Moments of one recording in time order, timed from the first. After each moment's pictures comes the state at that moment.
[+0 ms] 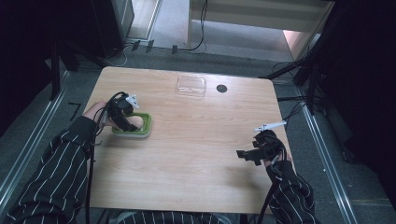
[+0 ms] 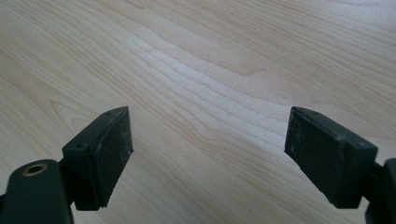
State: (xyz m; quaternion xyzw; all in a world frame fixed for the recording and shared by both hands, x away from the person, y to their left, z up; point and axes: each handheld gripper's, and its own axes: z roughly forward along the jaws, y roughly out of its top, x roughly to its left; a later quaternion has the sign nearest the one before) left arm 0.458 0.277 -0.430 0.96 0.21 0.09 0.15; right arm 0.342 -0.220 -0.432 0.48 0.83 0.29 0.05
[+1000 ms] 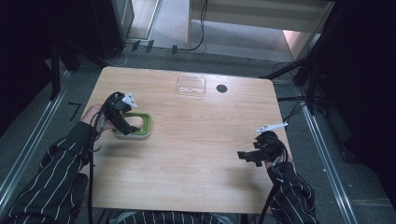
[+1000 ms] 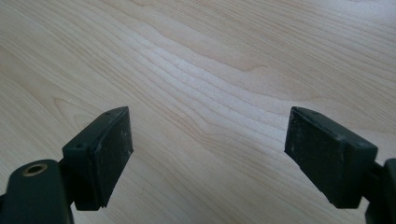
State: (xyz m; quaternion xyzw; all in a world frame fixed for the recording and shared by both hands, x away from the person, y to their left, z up) left arm 0.431 0.270 -0.408 0.94 0.25 0.14 0.17; right arm 0.338 -0.222 -0.431 0.48 0.82 0.30 0.05
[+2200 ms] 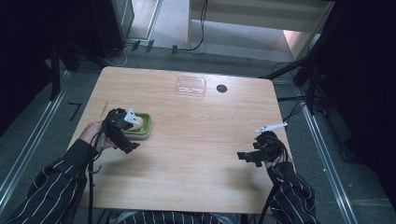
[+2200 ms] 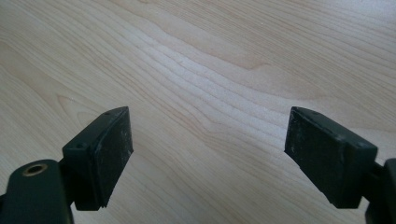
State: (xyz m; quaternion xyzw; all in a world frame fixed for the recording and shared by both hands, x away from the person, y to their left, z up) left arm 0.369 0.251 -0.408 0.94 0.25 0.15 0.16; right arm 0.338 -0.222 -0.432 0.48 0.83 0.30 0.04
